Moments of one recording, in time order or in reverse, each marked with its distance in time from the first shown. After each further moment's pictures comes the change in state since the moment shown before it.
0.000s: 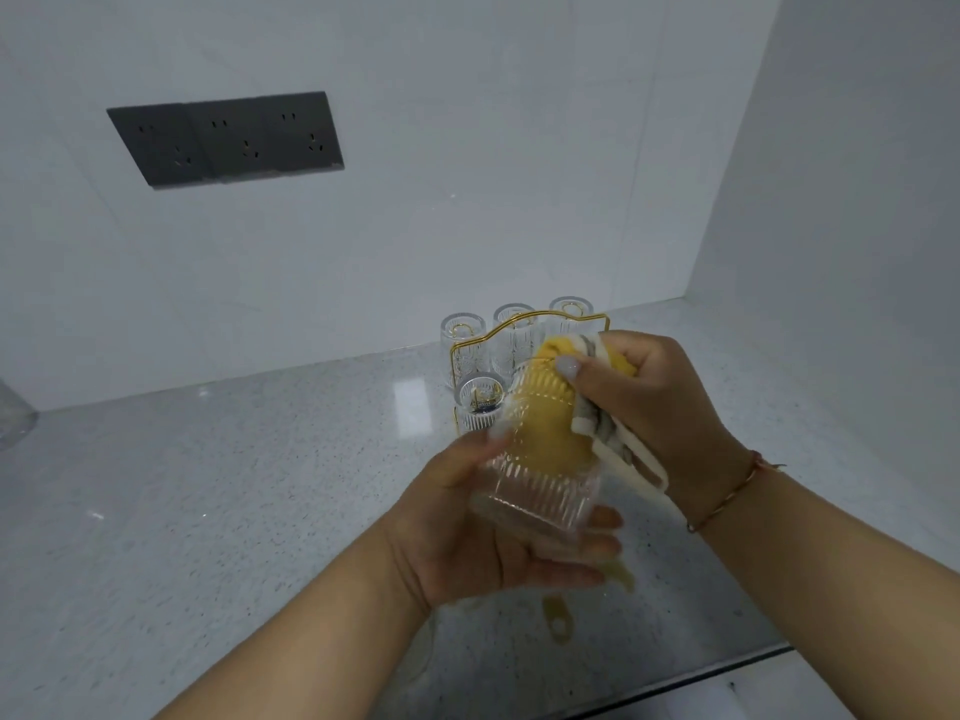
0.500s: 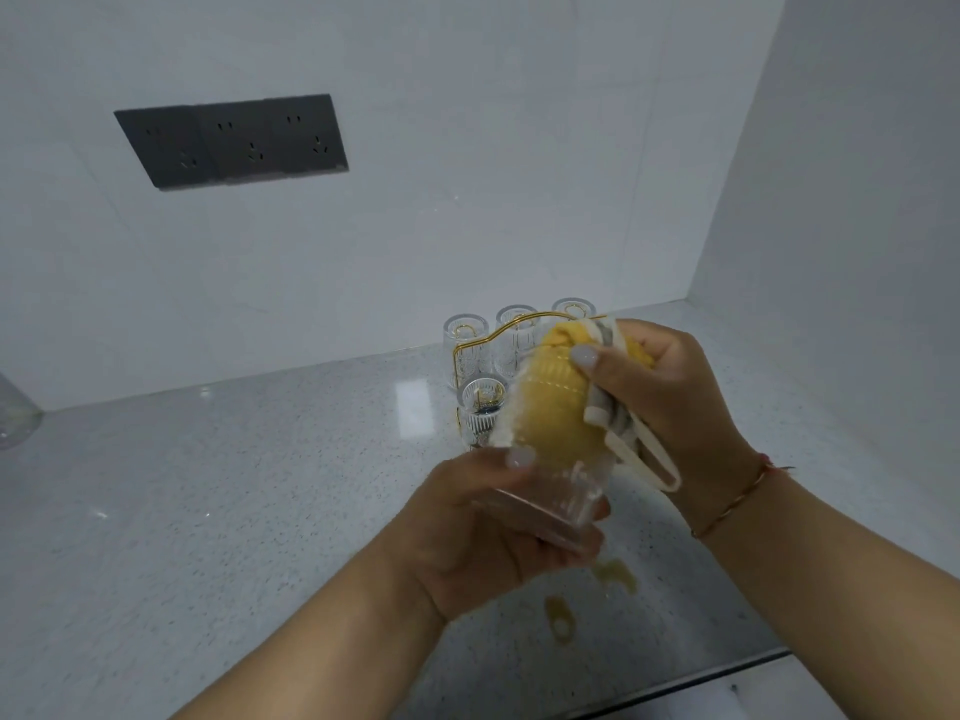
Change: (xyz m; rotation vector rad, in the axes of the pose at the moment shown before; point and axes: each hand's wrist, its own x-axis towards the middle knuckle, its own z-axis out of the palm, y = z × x) left_hand -0.001 -0.003 0.016 -0.077 0.024 0.153; right_hand -0.004 -0.010 0.004 0.144 0.062 0.005
